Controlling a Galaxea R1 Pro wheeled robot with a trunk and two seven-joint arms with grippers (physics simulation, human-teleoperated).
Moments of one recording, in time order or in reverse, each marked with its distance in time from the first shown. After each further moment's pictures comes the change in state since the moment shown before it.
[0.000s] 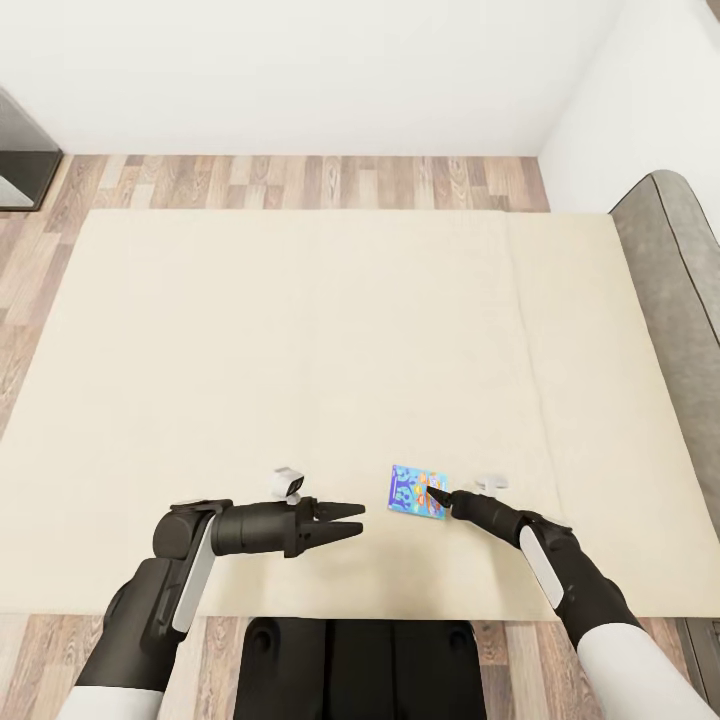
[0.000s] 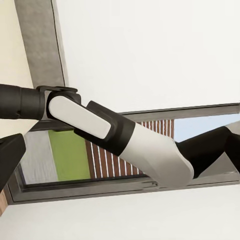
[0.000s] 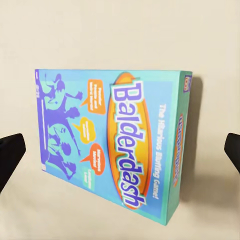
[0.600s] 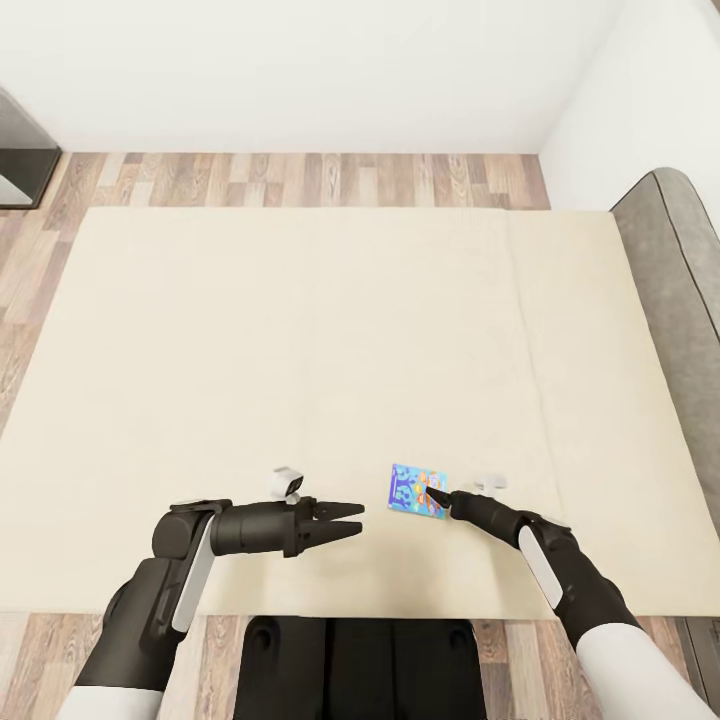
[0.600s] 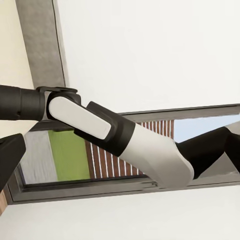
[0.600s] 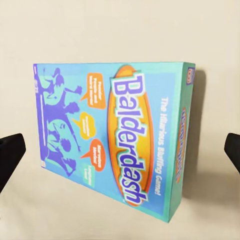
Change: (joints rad) left arm 0.000 0.001 0.003 0.000 0.000 0.000 -0.001; right arm 0.000 0.003 0.002 0.000 0.000 0.006 -0.001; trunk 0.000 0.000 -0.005
